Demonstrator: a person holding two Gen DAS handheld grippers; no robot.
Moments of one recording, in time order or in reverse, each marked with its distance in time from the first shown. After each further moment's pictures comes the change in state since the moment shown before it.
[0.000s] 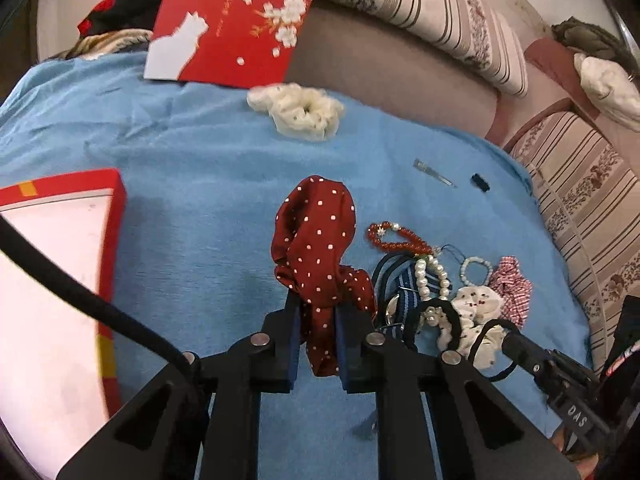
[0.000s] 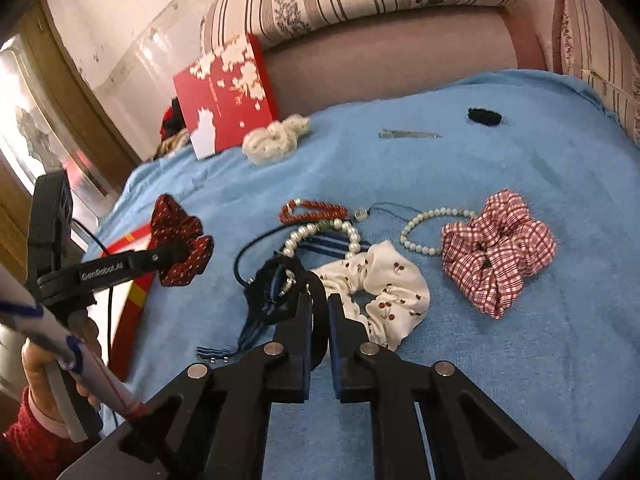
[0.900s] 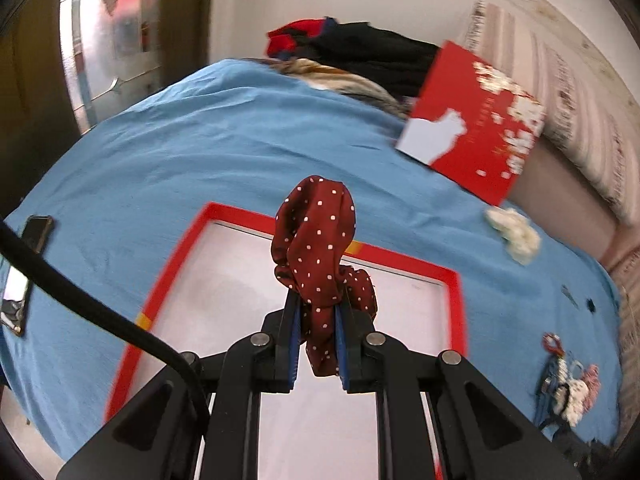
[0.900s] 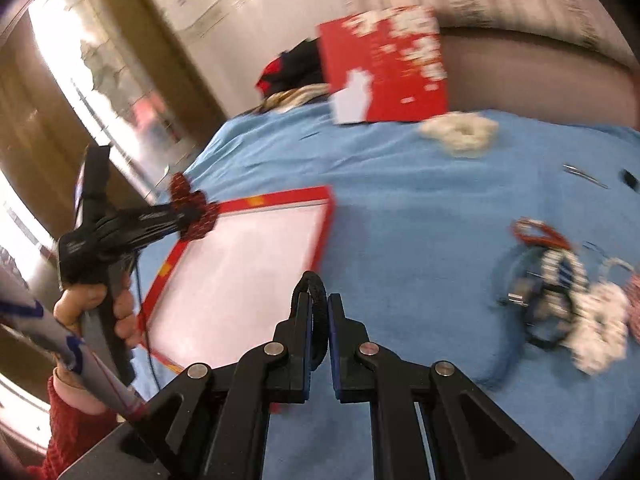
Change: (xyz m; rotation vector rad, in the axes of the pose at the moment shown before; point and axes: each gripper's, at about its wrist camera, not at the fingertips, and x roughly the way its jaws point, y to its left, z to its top) left arm -0.109 0.214 0.016 -0.306 -0.169 0.395; right arm 0.053 0.211 0.001 -0.206 0.121 0.193
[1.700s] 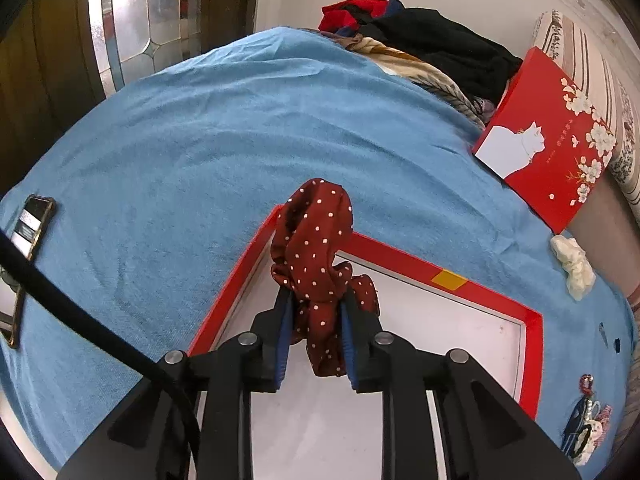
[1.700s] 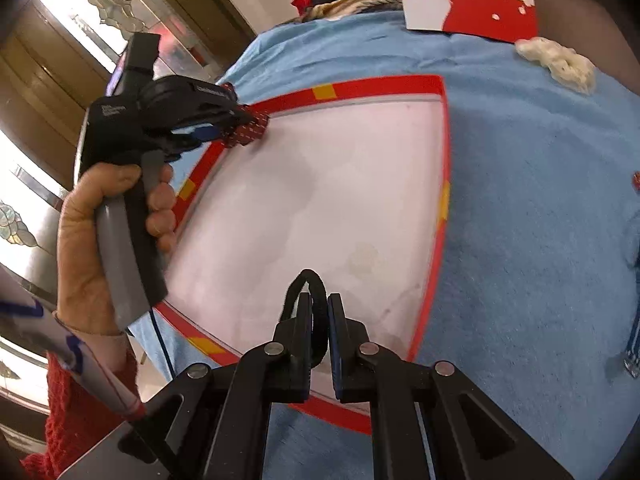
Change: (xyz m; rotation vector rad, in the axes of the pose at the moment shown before) left arm 0.055 0.056 0.020 -0.108 0.066 0.079; right arm 0.093 0.055 -0.034 -0.032 0.249 0.077
